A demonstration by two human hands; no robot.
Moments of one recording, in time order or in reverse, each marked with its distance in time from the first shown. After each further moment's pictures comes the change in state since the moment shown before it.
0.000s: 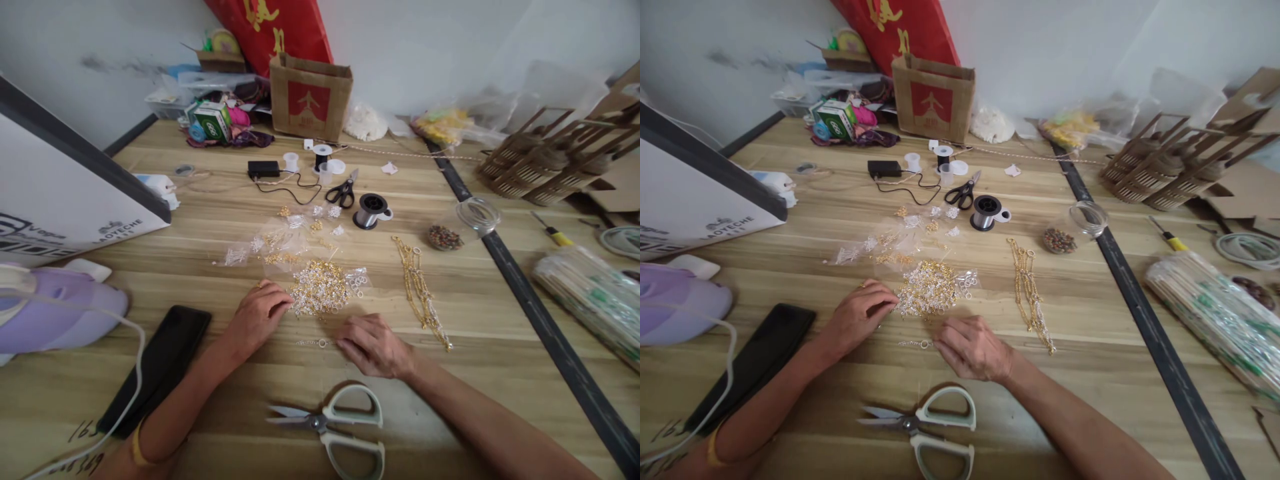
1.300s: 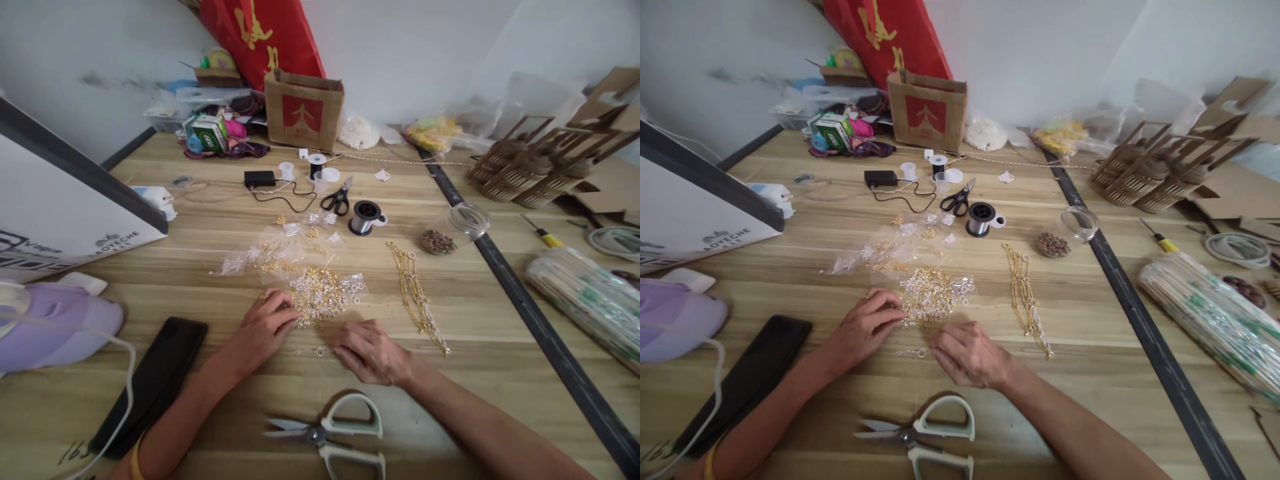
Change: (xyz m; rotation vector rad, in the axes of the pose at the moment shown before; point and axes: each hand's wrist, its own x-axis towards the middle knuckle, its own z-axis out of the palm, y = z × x) left_hand 0.001 0.012 0.003 0.021 -0.076 0.086; right_hand -0.002 0.000 0.000 -0.015 -0.021 0.024
